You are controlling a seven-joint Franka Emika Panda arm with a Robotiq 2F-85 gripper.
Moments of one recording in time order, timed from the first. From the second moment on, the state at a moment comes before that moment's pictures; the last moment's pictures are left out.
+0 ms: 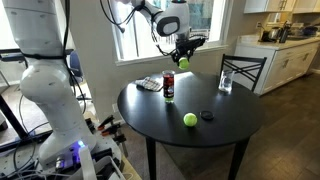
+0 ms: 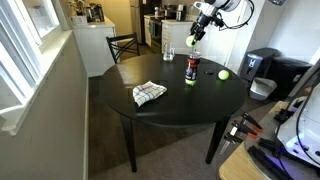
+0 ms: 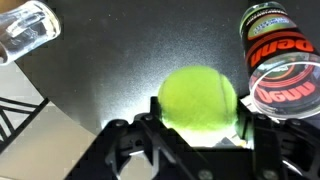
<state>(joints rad) -0.19 0.13 0.07 -2.05 0.37 2.51 -1.52</state>
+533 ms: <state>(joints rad) -0.13 0.07 0.07 -2.12 0.44 2.44 -1.66</state>
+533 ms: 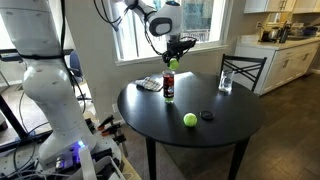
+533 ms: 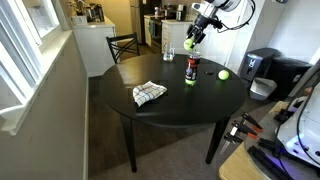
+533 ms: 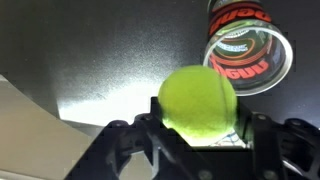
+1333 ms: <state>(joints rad) -0.07 -0.05 0.00 -2.25 0.44 2.35 -1.75</state>
